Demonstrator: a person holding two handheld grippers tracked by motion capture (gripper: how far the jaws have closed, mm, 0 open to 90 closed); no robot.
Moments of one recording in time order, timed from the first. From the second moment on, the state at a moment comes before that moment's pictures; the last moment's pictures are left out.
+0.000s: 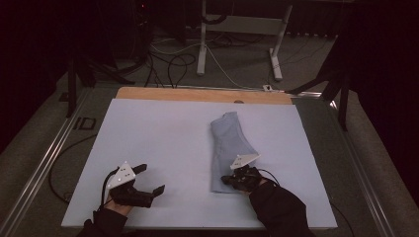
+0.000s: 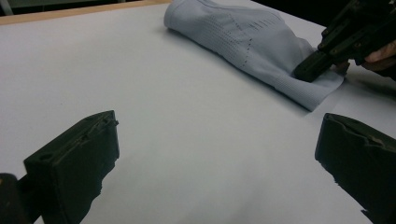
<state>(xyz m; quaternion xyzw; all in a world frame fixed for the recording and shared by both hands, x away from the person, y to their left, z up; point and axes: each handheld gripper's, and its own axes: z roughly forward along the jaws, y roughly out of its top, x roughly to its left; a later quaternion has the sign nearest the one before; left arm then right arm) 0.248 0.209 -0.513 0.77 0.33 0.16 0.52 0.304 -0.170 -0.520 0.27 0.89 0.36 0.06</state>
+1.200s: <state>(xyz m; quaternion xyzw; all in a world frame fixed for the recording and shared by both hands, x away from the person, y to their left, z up) 0.248 0.222 -0.508 0.77 0.32 0.17 0.53 0.316 -0.173 -0.481 0.25 0.84 0.47 0.05</state>
